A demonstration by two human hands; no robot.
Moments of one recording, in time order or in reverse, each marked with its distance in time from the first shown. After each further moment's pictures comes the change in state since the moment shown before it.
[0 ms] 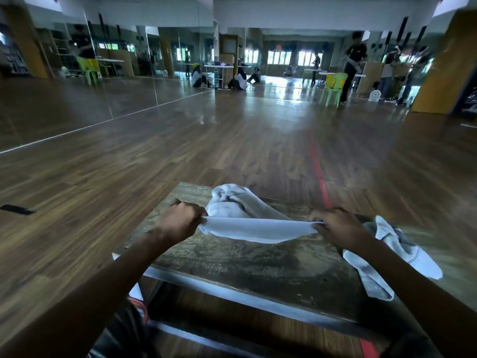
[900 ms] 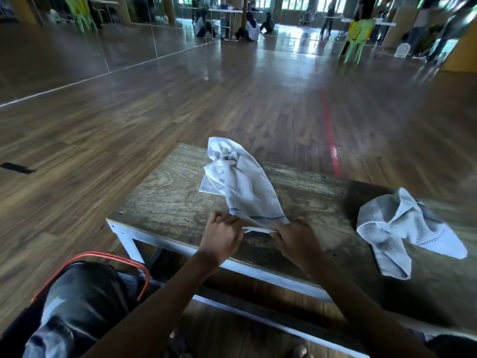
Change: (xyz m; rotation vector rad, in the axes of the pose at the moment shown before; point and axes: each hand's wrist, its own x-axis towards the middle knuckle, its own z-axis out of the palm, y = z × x) left_hand -0.027 0.082 0.141 -0.057 0.191 0.062; right_hand -0.008 -0.085 0.138 0.015 0.103 -0.051
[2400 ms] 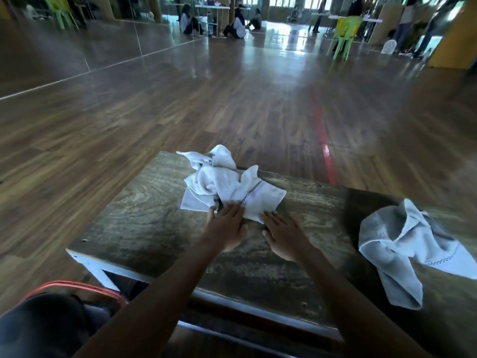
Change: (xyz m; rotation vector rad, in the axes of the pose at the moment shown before) left_hand 0.090 -0.014 0.047 -0.016 -0.559 -0.201; right_hand 0.062 0.046 0.042 0.051 -0.440 0.156
